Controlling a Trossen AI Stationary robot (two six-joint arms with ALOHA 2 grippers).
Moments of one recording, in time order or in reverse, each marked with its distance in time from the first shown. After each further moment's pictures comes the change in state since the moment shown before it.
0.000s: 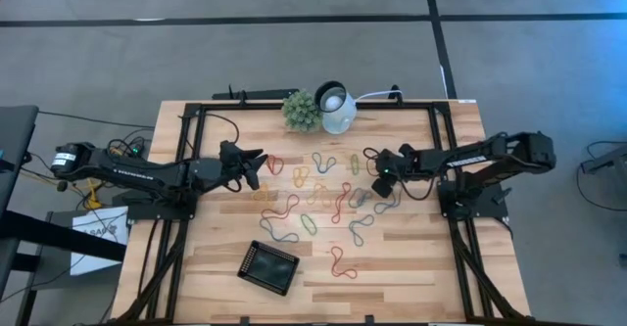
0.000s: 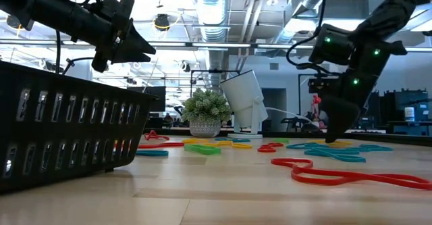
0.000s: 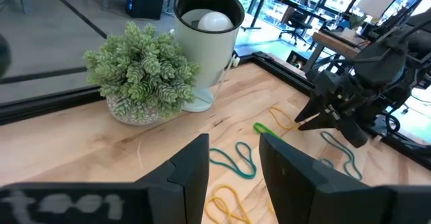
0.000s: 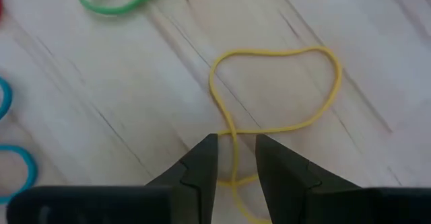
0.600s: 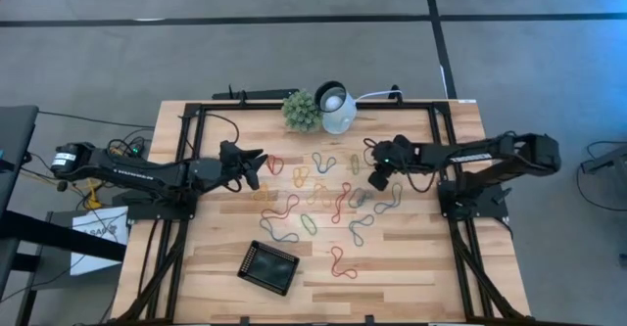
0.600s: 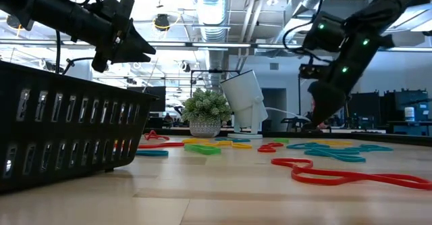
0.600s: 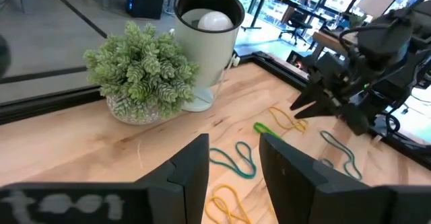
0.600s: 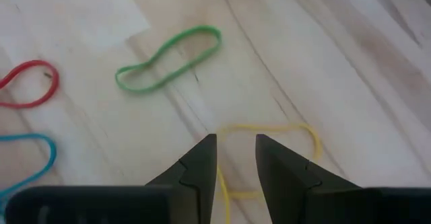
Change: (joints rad) left arm 0.000 0.000 0.000 -0.001 0.000 -0.003; right arm -0.040 -0.083 0.058 0.015 -0.039 -0.140
